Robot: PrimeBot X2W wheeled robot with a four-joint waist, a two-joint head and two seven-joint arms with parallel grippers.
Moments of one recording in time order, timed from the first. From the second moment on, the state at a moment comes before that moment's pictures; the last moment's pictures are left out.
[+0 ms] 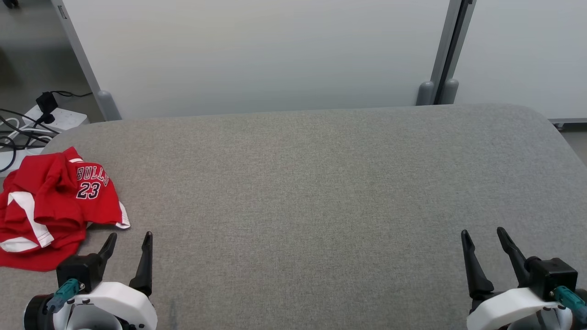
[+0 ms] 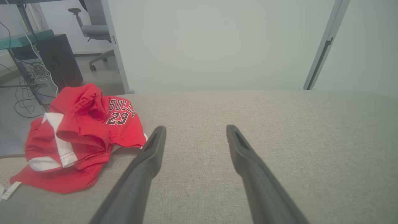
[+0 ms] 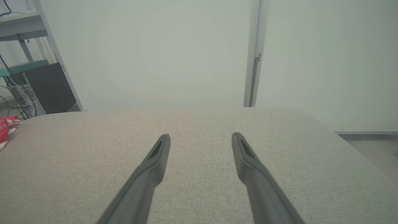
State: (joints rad) left arm -0.08 0.32 -0.24 0.29 -0.49 0.12 -0.12; right arm -0.02 -0.06 0.00 0.22 0.15 0.13 -0.15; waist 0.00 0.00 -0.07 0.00
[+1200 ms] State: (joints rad) left arm -0.09 0.32 -0.25 0.34 -0.49 0.14 -0.14; right arm -0.01 -0.04 0.01 0.22 0.14 0.13 -0.18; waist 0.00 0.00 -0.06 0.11
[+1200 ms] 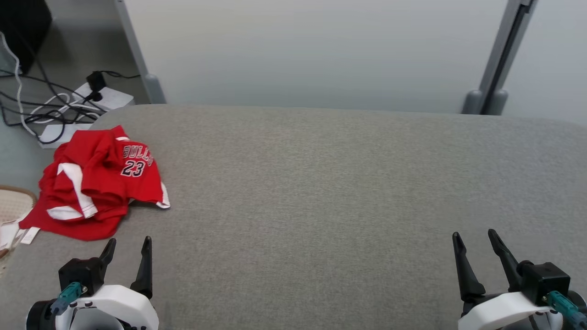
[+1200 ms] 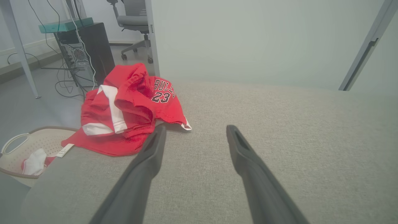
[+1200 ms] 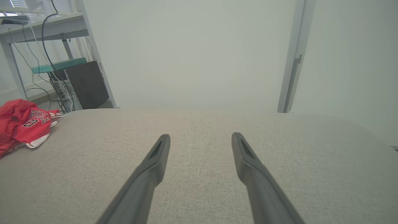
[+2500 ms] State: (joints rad) left arm -0.09 0.33 -0.25 0.31 -0.53 0.16 -0.14; right arm -0.03 -0.04 0.10 0.23 0.19 0.13 -0.20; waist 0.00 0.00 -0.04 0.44
